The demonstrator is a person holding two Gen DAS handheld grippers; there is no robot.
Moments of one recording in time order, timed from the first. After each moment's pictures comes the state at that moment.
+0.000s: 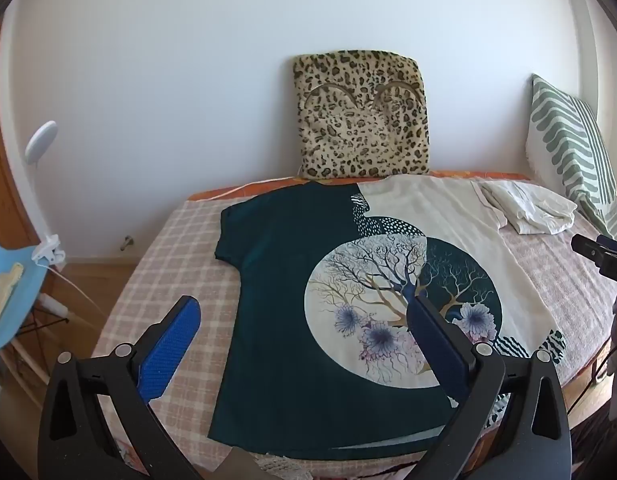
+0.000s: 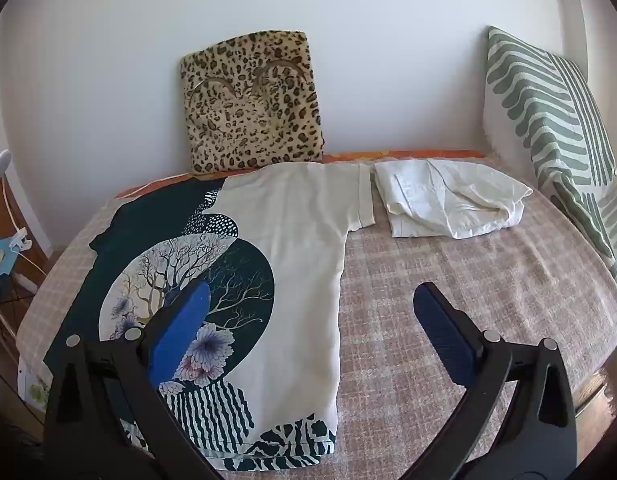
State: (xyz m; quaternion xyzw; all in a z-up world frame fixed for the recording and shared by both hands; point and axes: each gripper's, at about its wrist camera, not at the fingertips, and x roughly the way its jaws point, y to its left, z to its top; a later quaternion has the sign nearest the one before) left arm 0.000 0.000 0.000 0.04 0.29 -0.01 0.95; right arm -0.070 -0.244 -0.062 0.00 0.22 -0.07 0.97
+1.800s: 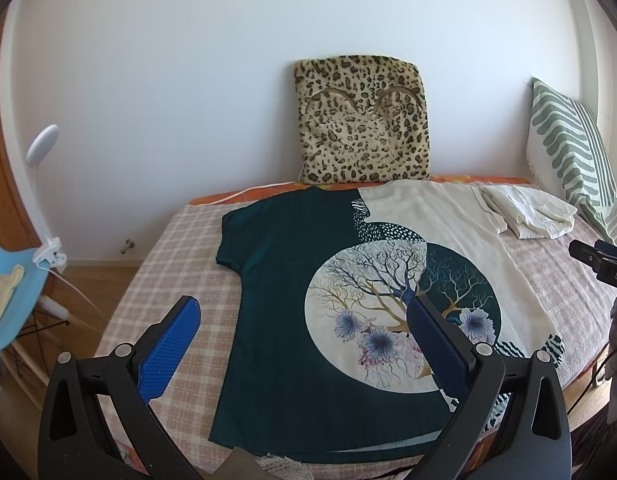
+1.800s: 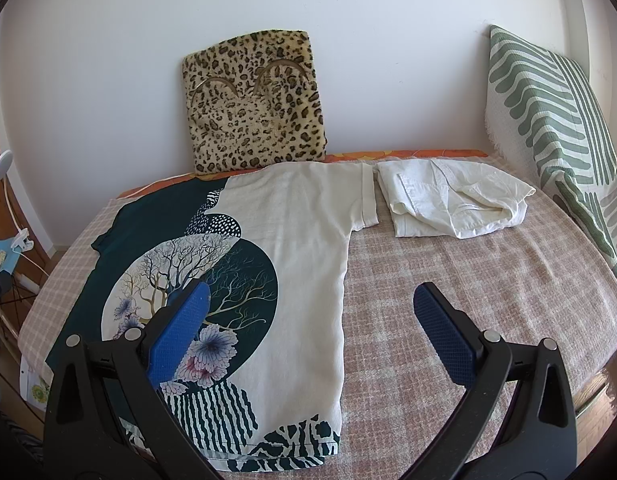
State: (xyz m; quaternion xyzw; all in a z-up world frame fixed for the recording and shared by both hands) left arm 0.001 -0.001 0.005 0.04 0.29 -0.01 0.96; right arm -0.068 -0.243 -0.063 0.00 0.22 -0.06 0.97
